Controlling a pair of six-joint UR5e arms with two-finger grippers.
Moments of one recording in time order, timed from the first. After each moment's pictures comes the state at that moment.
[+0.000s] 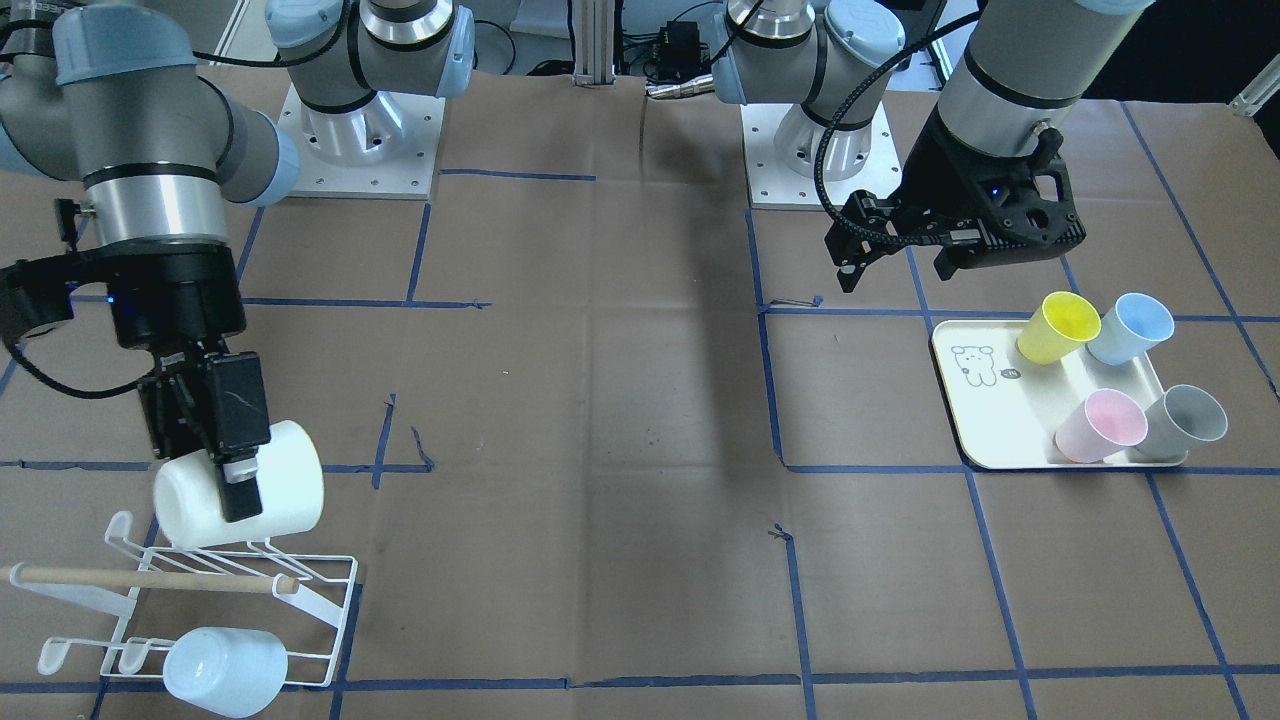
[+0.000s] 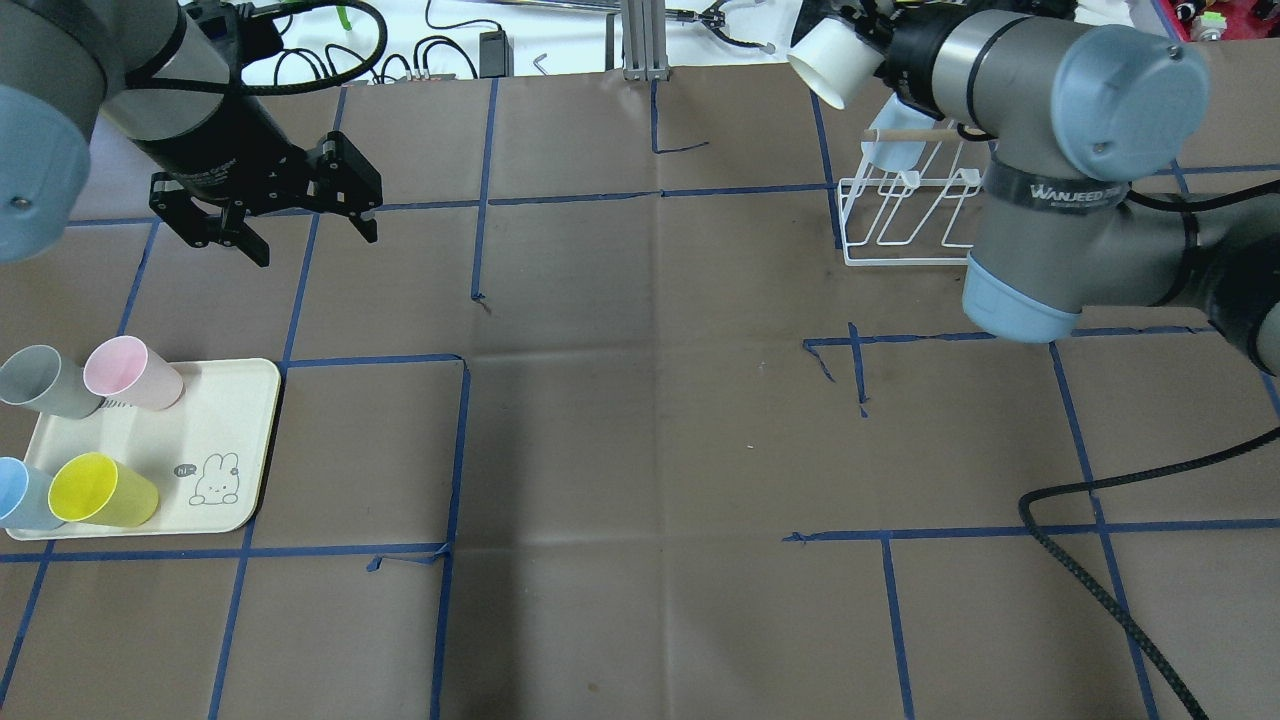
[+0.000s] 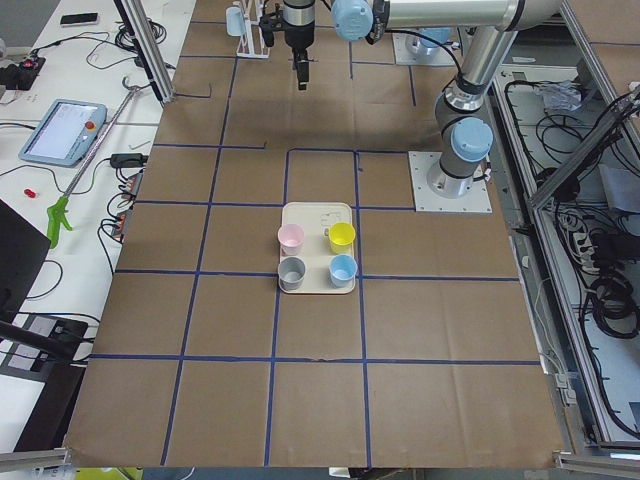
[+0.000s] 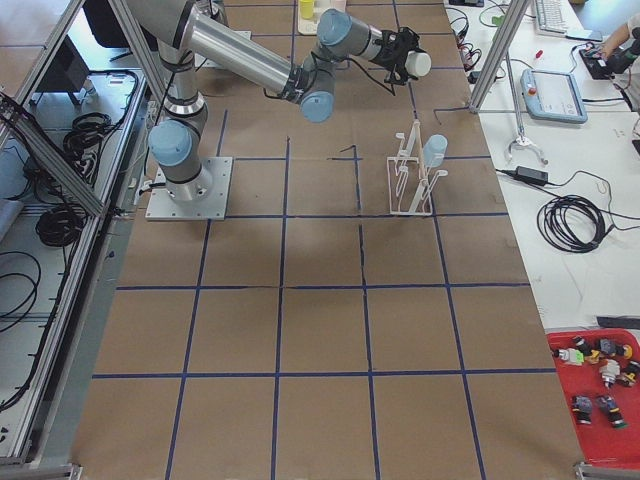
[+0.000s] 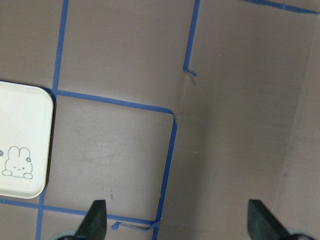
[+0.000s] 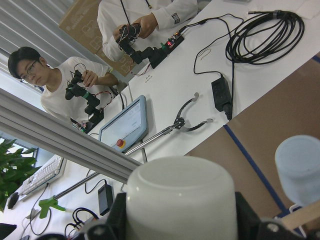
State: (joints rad) left arm -1.52 -1.57 -1.59 -1.56 1.57 -0.11; right arm 1.43 -1.37 1.90 -3.11 -1.27 0.57
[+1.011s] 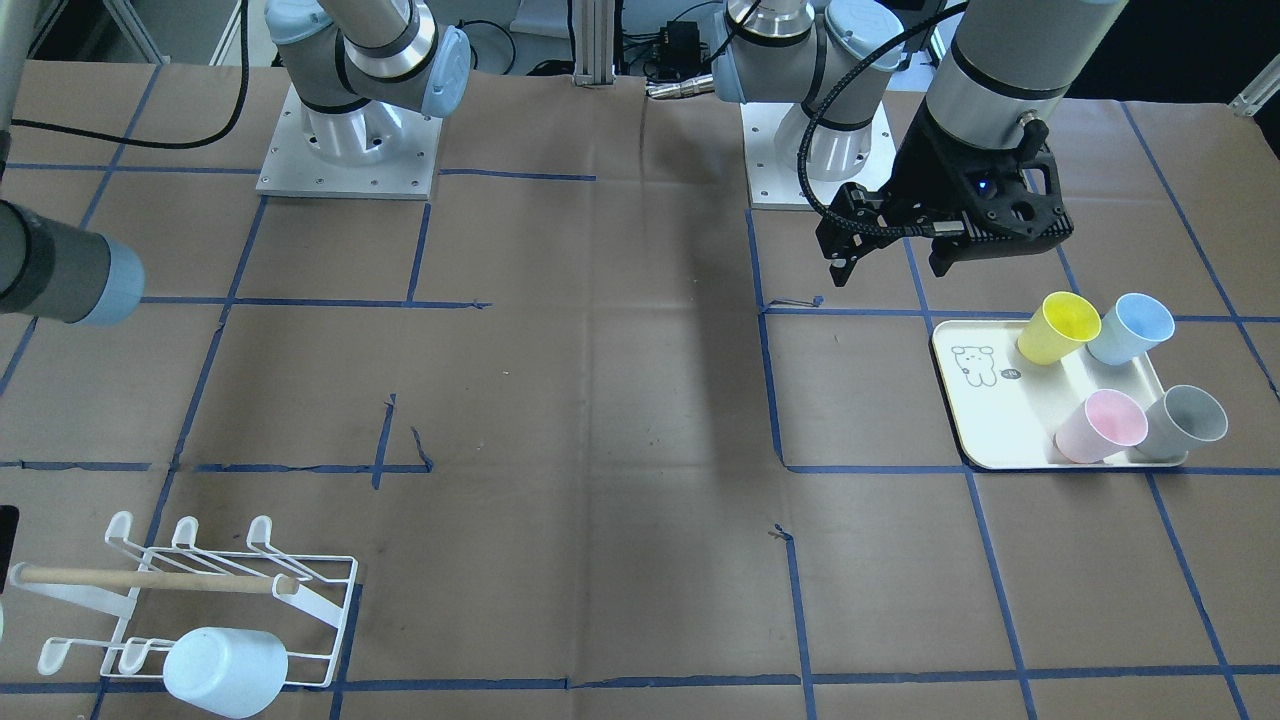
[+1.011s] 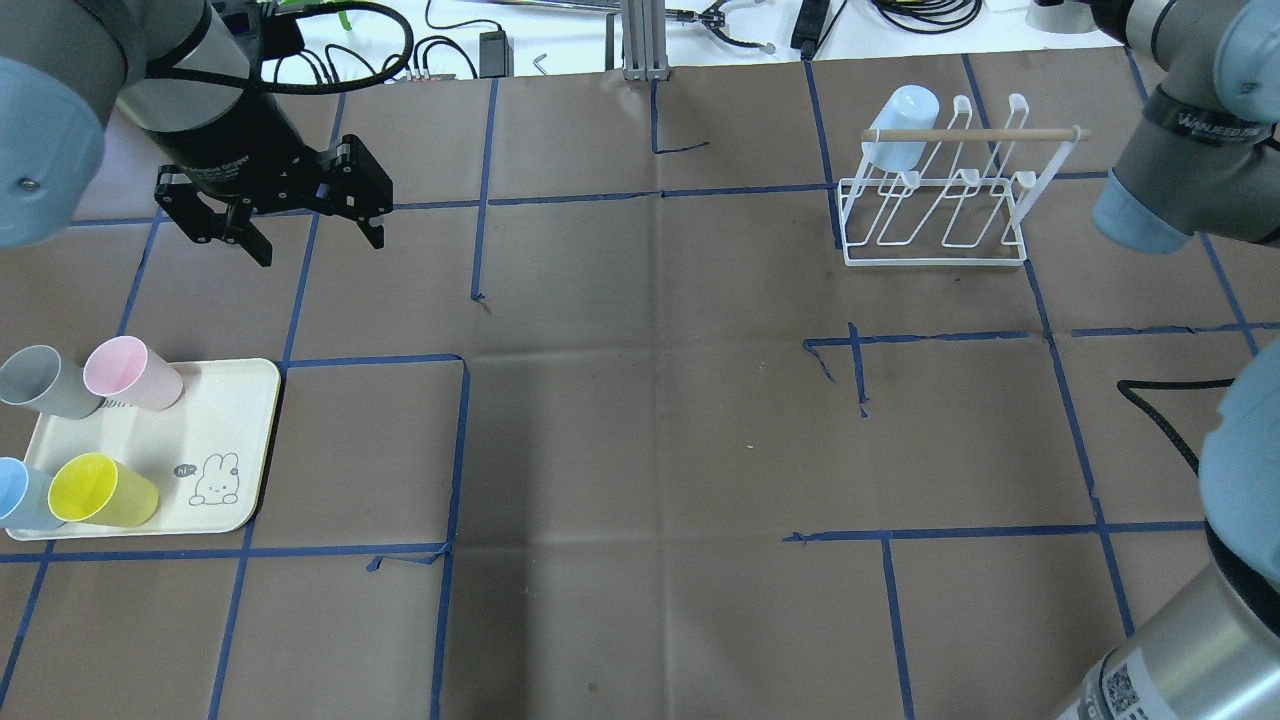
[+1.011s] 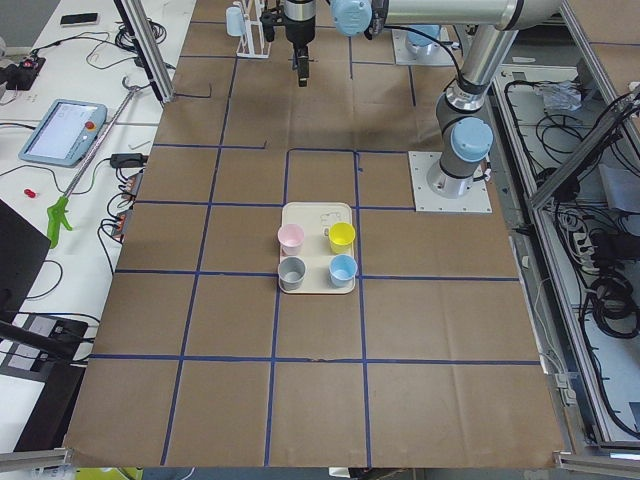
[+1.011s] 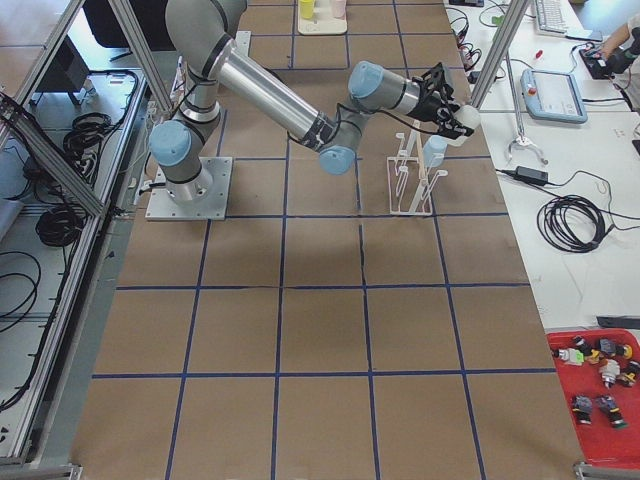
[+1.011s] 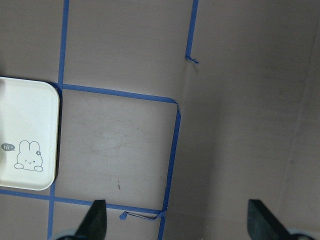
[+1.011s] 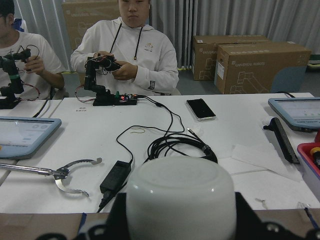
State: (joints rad) left arm -1.53 -1.57 -1.58 -1.55 1.58 -0.10; right arm 1.22 -1.08 1.68 -3.30 -1.26 -0.17
